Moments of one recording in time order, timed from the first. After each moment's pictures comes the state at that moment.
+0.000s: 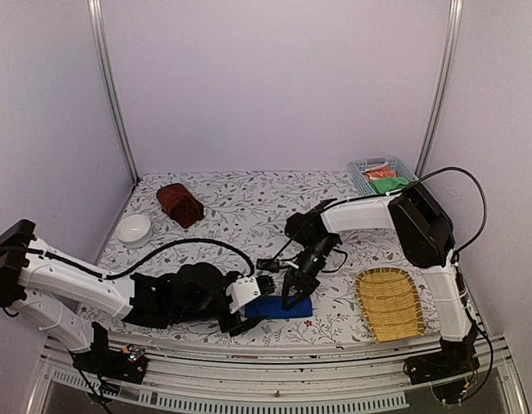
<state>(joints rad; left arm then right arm) -1.26 1.39 0.59 0.23 -0.23 0.20 0.79 2.30 1.65 -1.08 -0.89 -0.74</state>
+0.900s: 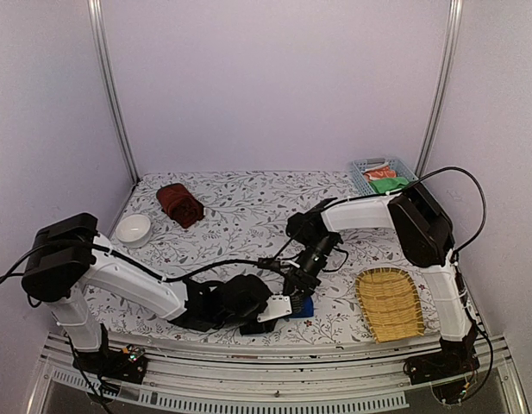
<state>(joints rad) -1.28 1.78 0.80 0.18 -0.32 0.40 0.78 2.31 1.67 -1.11 -0.92 -0.75</state>
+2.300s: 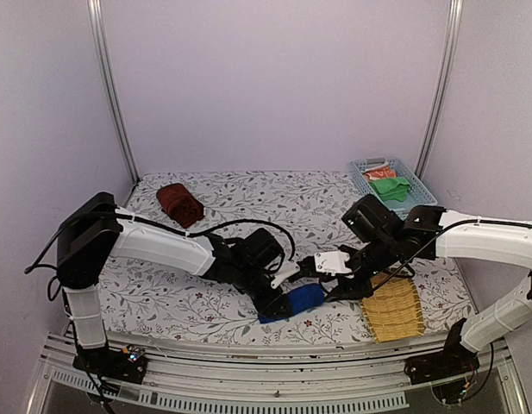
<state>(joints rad) -1.06 1.95 1.18 -0.27 0.27 -0.04 0.91 1.35 1.01 -0.70 -0.29 -0.66</state>
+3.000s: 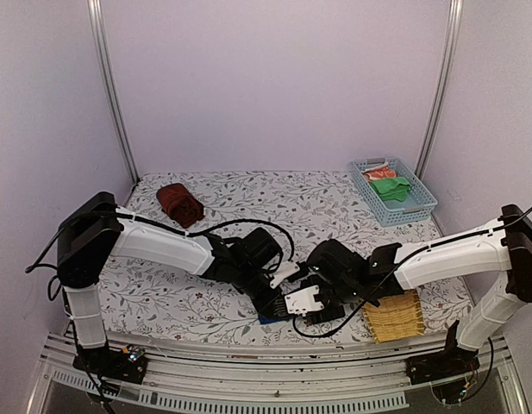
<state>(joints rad) -1.05 1.95 1.17 -0.26 0.33 -0.04 1.11 1.57 0.88 -0.31 0.02 -0.78</state>
